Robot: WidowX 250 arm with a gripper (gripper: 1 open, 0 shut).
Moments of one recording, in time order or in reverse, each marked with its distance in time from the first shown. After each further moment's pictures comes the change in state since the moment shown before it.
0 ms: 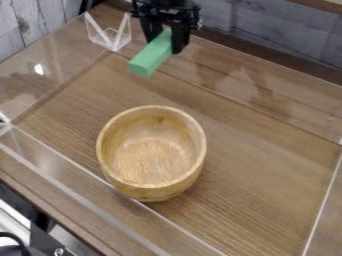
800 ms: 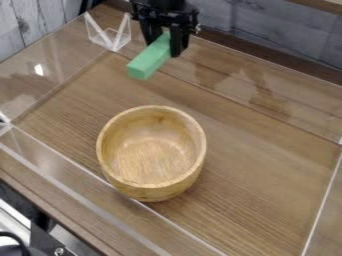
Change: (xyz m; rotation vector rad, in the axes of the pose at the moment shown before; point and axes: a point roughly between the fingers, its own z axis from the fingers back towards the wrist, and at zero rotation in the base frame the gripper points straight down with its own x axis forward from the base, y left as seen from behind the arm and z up) arm -0.005 0.006 -0.002 -0.004 -0.008 -0.038
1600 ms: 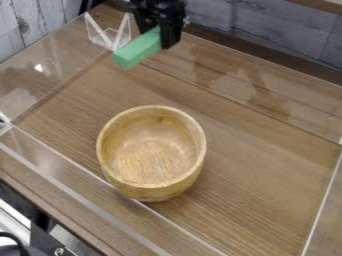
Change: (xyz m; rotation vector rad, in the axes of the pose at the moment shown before) arm 0.000 0.005 0.015 -0.035 0.014 -0.183
